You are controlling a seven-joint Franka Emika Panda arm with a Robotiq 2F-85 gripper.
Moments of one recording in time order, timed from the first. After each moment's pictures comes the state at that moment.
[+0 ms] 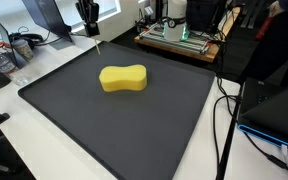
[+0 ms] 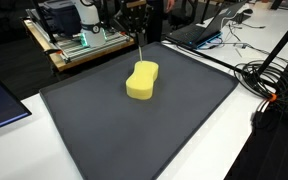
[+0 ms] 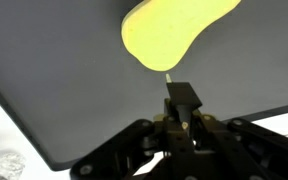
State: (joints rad) arm -0.08 0.02 -0.08 -2.14 0.10 2.35 -0.01
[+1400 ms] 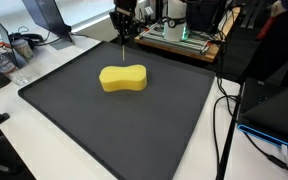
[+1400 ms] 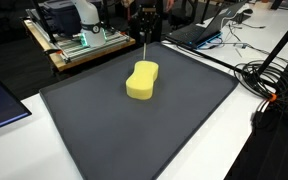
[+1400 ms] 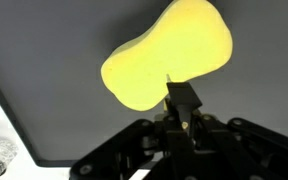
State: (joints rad) arm -0.02 -0.09 0.08 -2.41 -0.26 2.48 0.33
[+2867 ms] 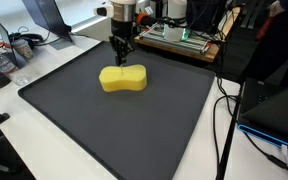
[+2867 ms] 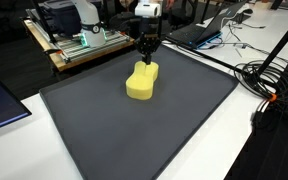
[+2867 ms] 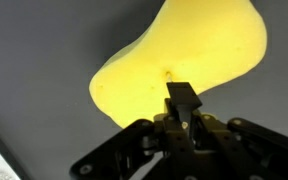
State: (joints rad) arm 0.01 0.14 0.02 -2.34 -0.36 2.60 0.52
